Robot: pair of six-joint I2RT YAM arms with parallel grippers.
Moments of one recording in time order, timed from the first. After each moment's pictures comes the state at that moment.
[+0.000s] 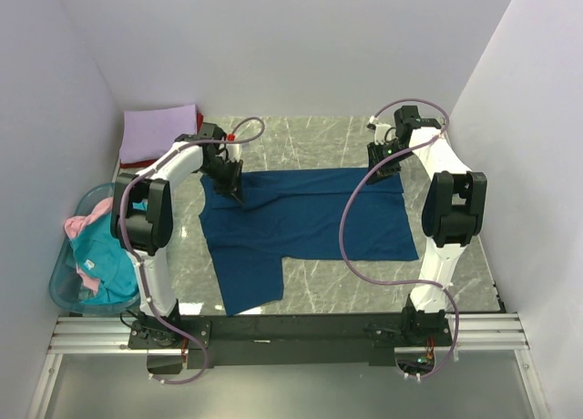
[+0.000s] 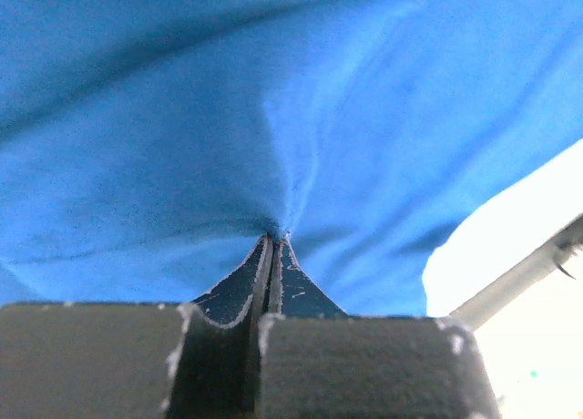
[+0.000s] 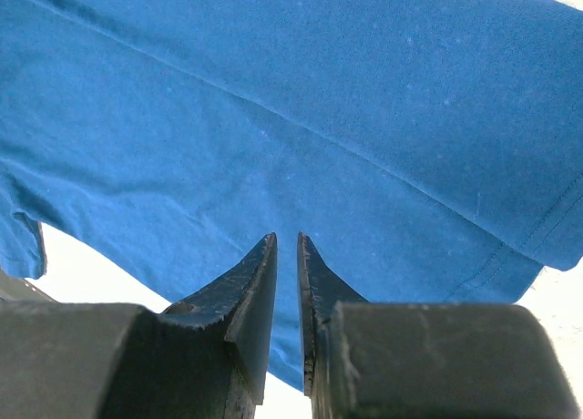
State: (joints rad) left arm -0.21 1.98 1.52 -0.83 0.48 -0.01; right arm 0.01 2.01 1.71 -0.99 -0.46 -0.25
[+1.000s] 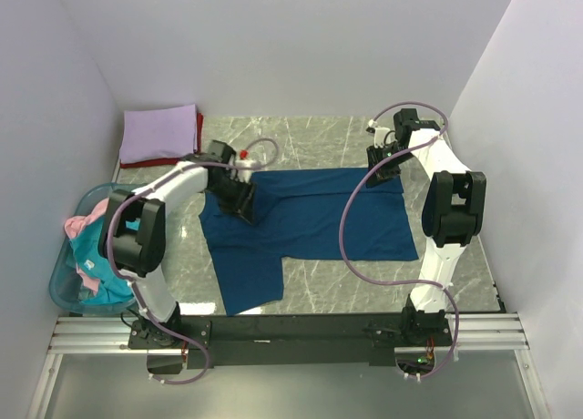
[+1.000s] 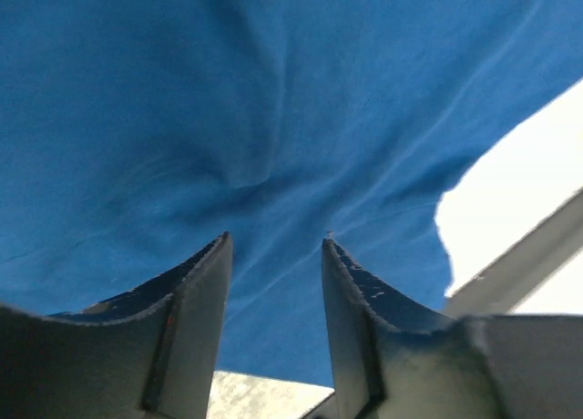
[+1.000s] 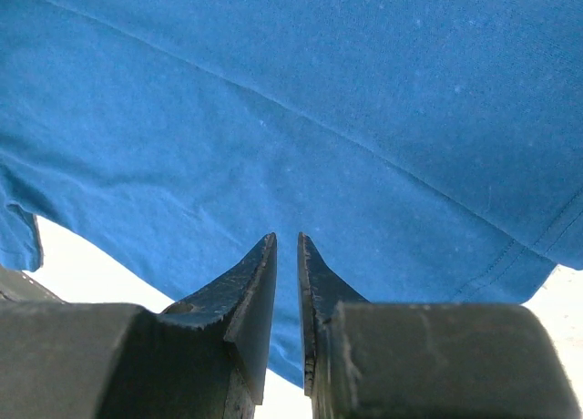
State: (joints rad) left arm -0.28 1.78 1.27 -0.75 0.49 0.06; right arm 0.01 2.01 1.68 -0.99 -0.46 -0.26
